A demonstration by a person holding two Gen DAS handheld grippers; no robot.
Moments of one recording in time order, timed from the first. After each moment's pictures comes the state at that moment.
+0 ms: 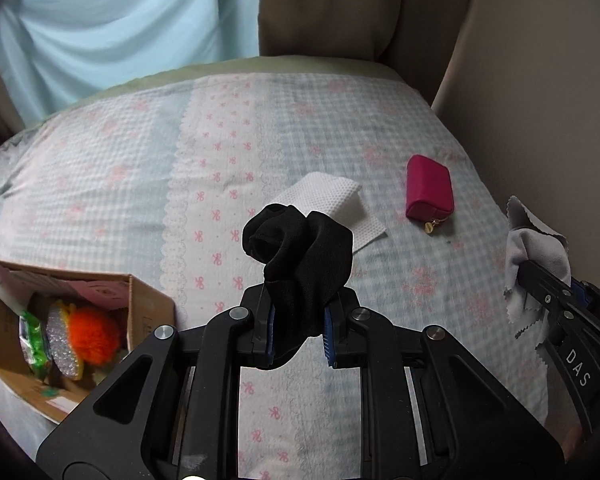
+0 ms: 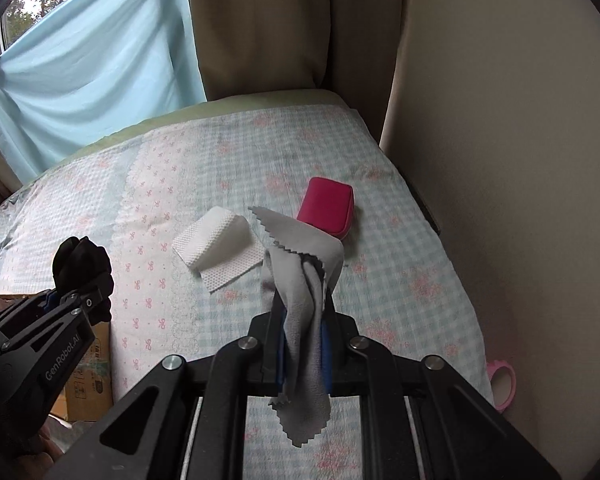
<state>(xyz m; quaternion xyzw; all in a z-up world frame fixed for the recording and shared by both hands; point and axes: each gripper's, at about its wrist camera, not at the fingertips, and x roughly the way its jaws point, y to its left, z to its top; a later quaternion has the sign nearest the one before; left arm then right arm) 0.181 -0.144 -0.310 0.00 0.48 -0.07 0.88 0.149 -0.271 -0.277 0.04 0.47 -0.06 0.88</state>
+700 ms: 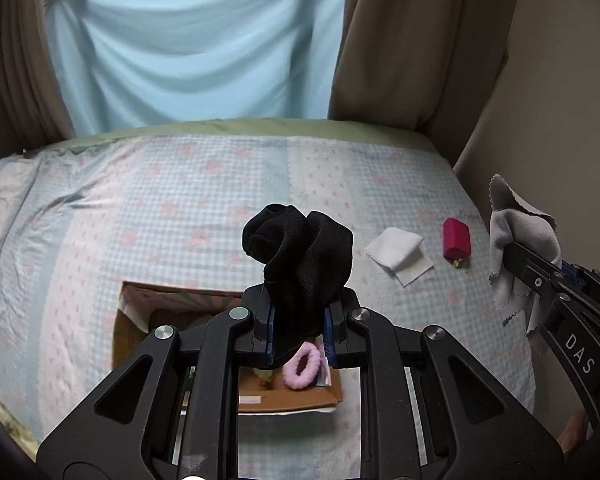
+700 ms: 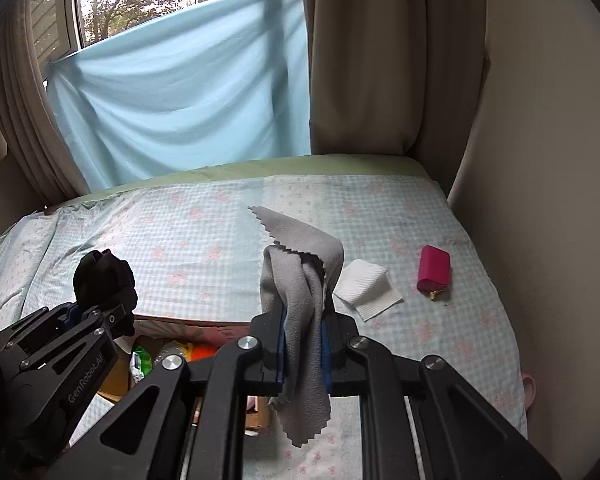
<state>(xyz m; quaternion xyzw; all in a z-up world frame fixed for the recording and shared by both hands) 0.116 0.051 -0.146 -0.03 0.43 -0.05 0.90 0.119 -0.068 -0.142 0.03 0.42 0.02 0.91</state>
